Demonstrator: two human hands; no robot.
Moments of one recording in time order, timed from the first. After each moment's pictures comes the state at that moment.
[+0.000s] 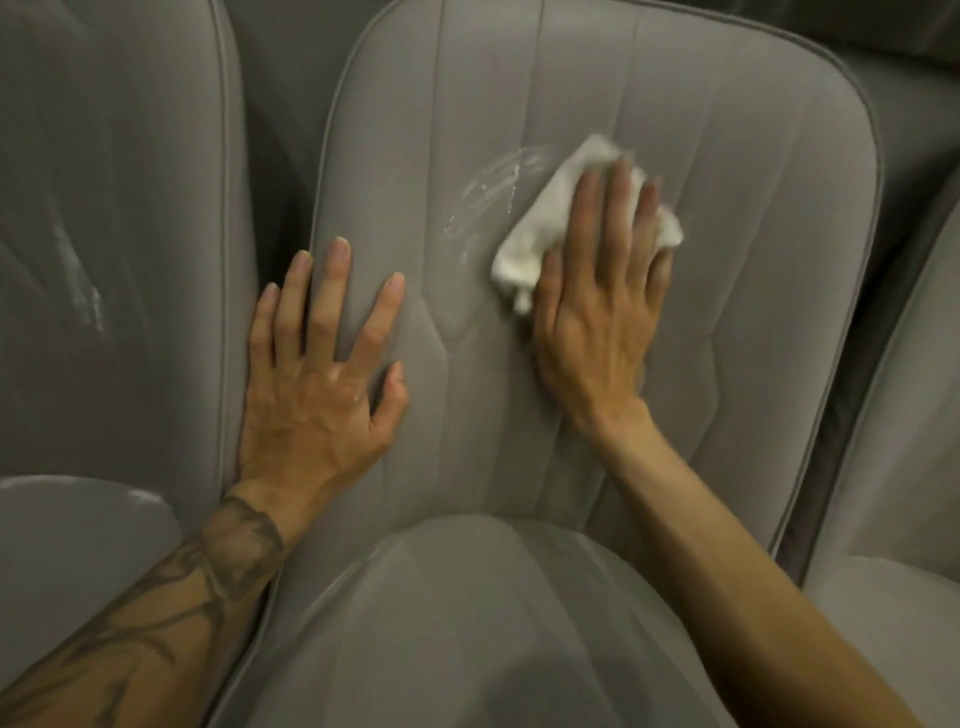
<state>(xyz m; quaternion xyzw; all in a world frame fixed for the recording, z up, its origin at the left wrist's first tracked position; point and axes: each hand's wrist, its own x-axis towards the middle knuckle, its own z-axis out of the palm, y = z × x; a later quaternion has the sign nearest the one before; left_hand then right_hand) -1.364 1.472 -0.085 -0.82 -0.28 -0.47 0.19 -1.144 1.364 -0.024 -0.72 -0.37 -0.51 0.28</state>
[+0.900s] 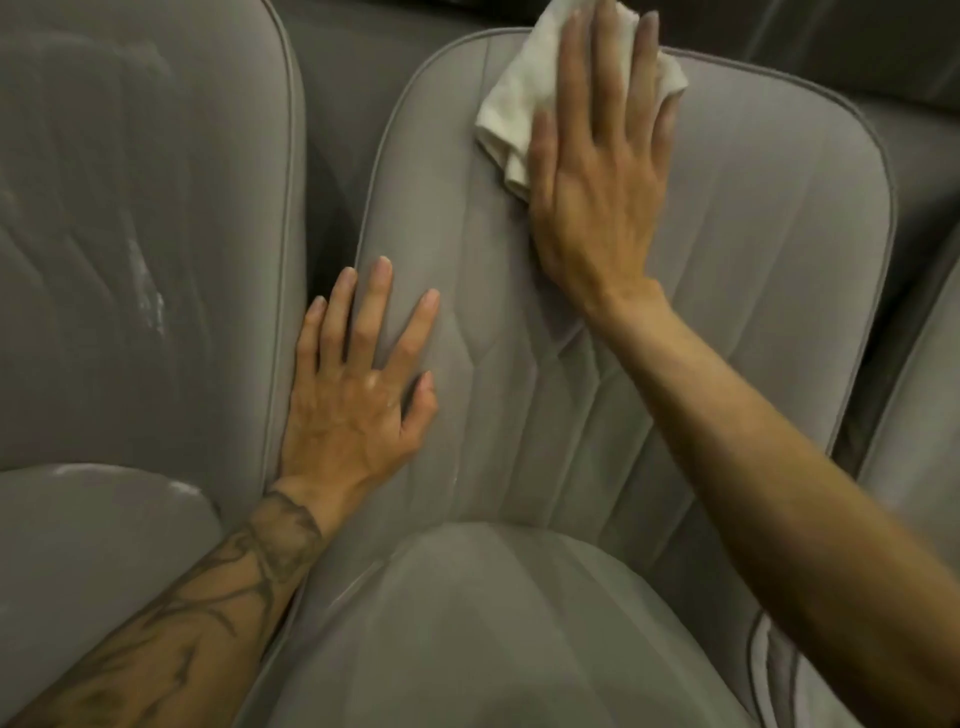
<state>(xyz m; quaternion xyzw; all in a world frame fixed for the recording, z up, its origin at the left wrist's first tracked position) -1.364 1.471 -0.084 -0.82 -0.28 -0.47 0.19 -1.165 1.410 0.089 -0.66 -0.43 -0.54 0.28</state>
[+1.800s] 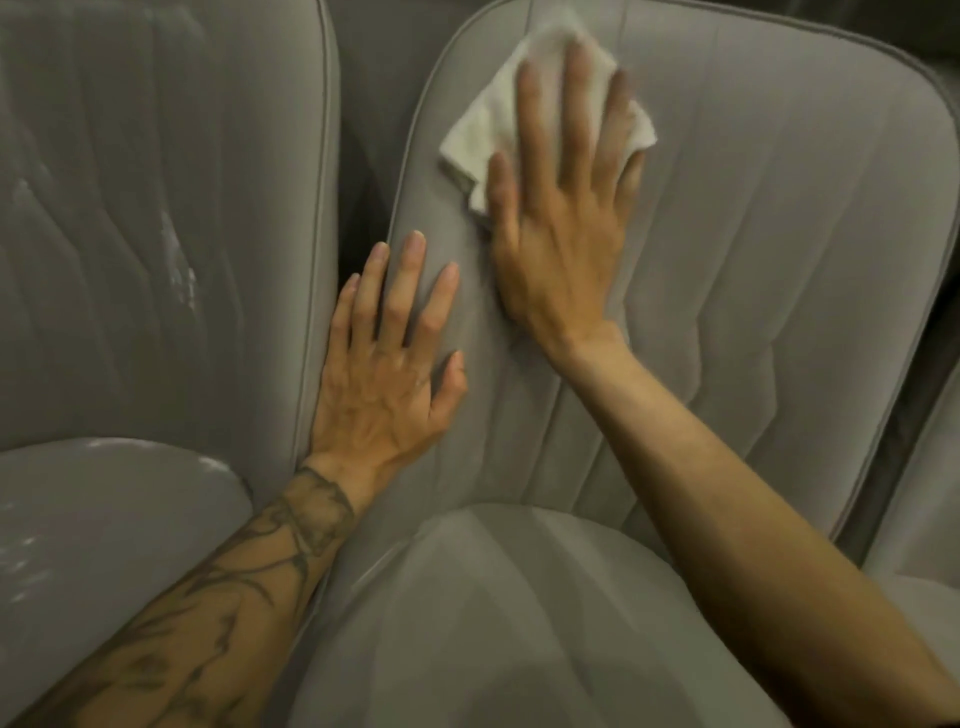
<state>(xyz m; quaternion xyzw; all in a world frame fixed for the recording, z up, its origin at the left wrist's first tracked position) -1.364 1.472 -0.084 -0.82 -0.26 -0.48 0.17 -1.209 1.424 0.034 -0.67 -0.45 -0.50 0.31</state>
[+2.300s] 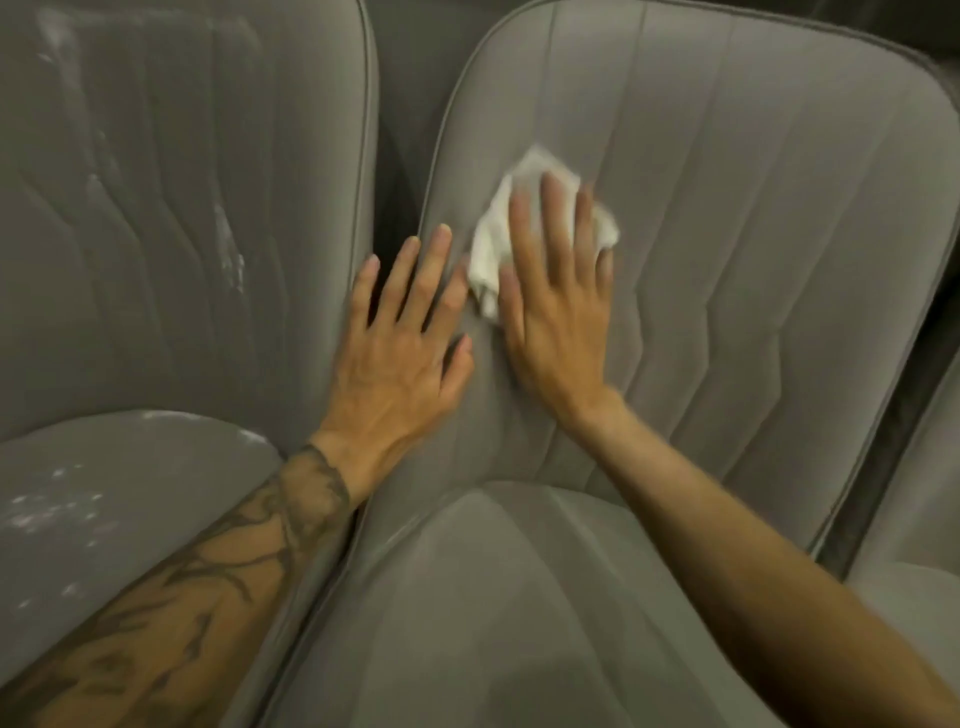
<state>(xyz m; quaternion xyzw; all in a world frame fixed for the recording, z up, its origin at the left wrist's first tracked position) -1.389 1.461 -0.068 -0.84 -0.27 -0.42 0.20 -1.220 1.395 -0.034 -0.68 -0.53 -0.43 0.26</state>
